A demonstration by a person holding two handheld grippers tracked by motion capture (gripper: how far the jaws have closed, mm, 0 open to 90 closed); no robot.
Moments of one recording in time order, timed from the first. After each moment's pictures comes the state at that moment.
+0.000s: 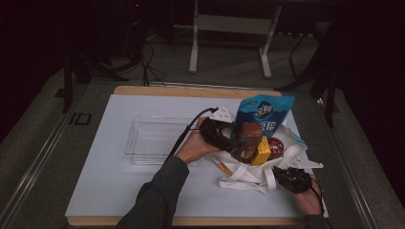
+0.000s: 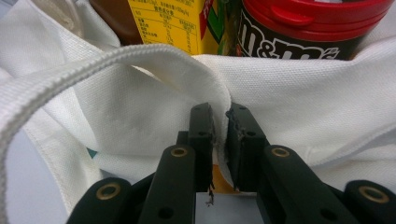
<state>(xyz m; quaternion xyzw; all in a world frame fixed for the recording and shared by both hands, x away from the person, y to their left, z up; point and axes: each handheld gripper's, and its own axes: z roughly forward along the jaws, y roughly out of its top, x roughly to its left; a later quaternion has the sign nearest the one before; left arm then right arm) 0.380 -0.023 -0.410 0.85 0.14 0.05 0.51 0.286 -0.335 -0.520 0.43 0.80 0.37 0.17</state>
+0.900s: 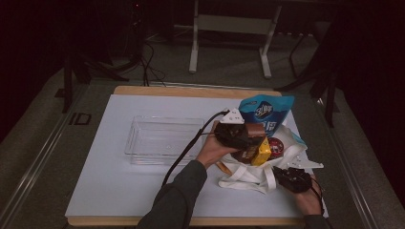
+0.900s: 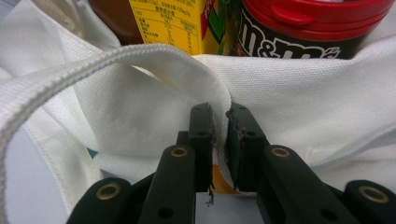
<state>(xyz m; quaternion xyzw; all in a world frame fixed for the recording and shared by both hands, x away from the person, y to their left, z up) 0.381 -0.062 -0.432 0.79 0.16 0.05 0.59 0.286 -0.336 -0.521 0.43 0.80 0.38 0.17</state>
